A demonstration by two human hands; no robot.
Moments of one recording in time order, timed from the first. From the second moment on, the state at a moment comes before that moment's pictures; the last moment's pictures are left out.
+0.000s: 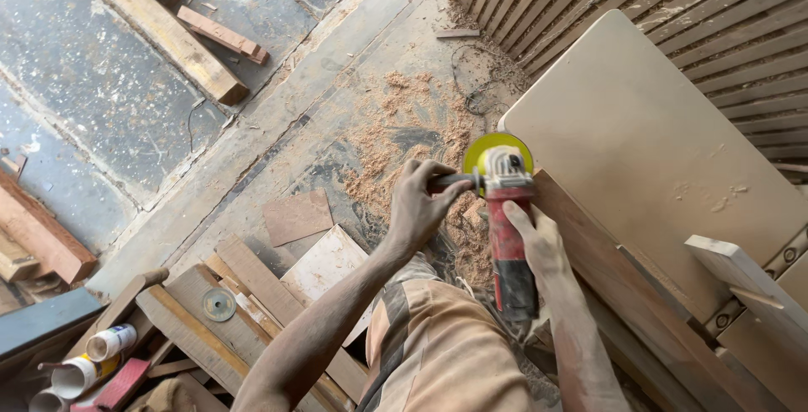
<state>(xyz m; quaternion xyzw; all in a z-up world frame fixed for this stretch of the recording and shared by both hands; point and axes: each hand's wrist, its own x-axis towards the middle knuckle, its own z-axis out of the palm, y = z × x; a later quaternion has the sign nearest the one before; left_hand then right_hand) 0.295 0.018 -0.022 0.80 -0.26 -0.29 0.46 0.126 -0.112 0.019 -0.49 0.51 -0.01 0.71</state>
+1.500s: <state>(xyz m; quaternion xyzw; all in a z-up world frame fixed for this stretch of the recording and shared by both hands) 0.197 0.014 0.025 0.76 -0.37 -0.36 0.41 -0.016 -0.060 0.022 -0.39 0.60 -0.08 0.70</state>
